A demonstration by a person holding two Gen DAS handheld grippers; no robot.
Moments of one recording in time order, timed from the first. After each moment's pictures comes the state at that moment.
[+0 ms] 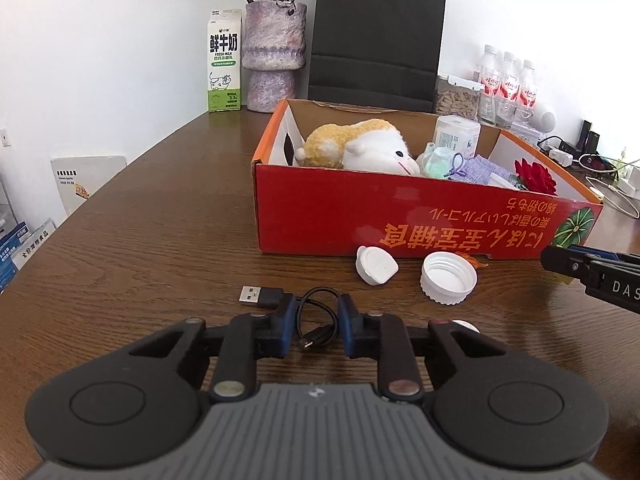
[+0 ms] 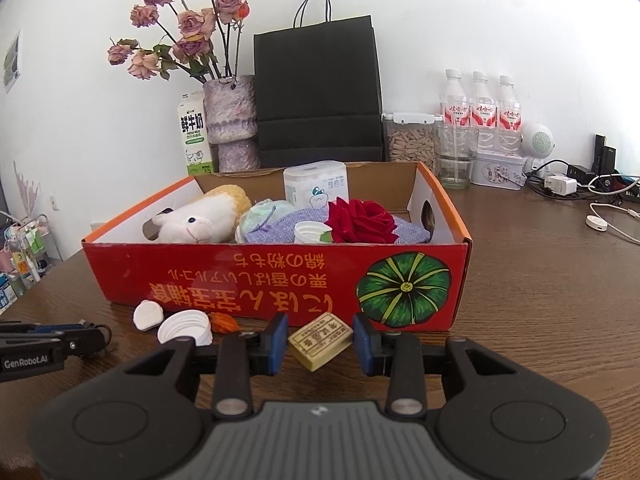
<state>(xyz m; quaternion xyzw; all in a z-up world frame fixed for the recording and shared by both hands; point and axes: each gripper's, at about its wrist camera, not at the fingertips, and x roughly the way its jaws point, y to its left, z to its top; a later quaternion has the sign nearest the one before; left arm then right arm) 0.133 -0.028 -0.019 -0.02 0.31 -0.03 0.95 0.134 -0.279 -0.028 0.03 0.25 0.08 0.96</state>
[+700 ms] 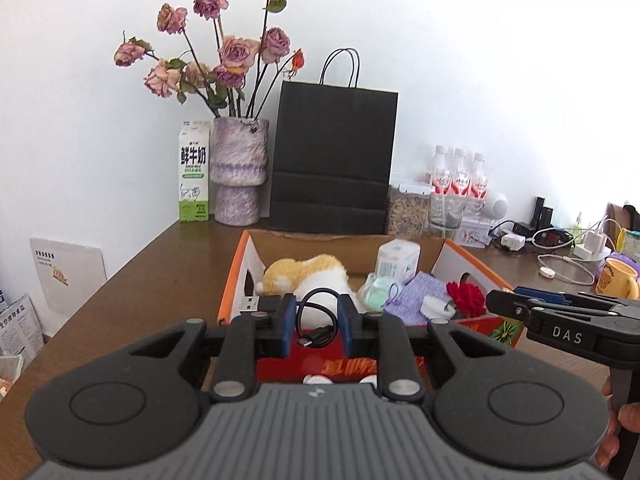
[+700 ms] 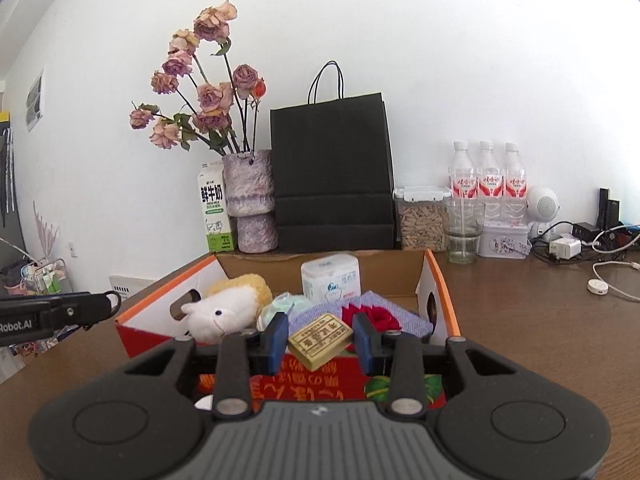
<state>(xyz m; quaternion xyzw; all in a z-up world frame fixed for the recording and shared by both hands) 0.119 -0.046 0.060 -0.02 0.17 -0.08 0.98 0.127 -0.287 0.028 0.04 0.16 0.10 0.98</state>
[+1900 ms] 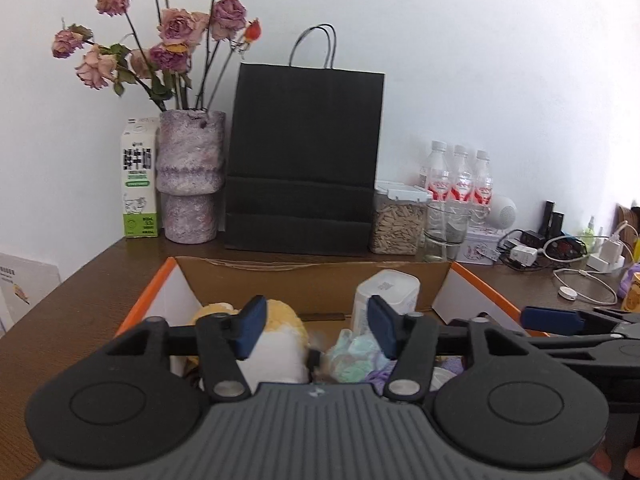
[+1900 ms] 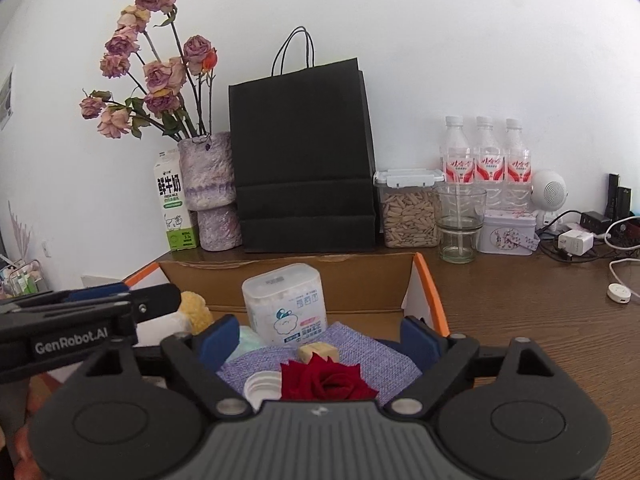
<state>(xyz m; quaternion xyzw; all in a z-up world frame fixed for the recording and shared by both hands) 0.239 -0.099 0.032 -0.02 0.16 -0.09 0.98 0.228 -0.299 0.008 0.05 0.19 0.08 0.98</state>
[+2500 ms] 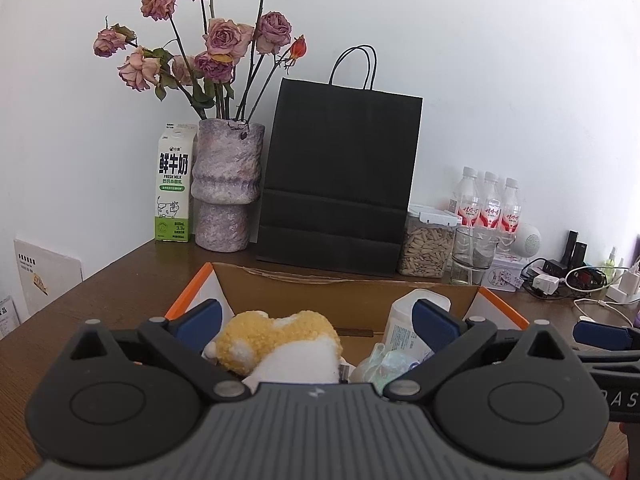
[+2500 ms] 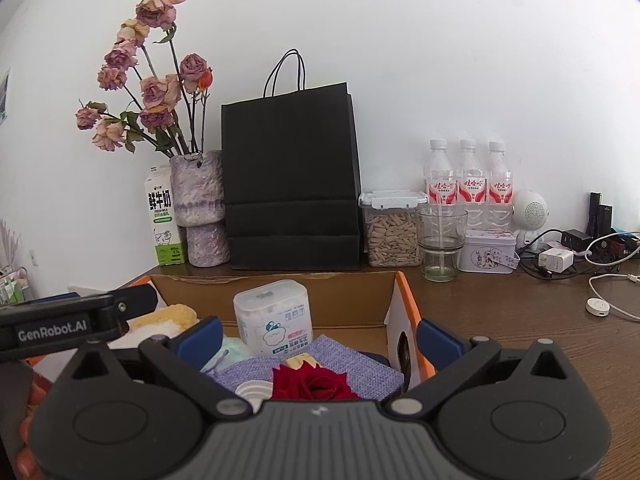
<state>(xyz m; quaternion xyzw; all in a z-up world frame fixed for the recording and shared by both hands) 0.234 -0.084 0.031 -0.05 0.14 -0.05 0.99 0.214 -0.300 0.012 0.04 0.16 0.05 0.98</state>
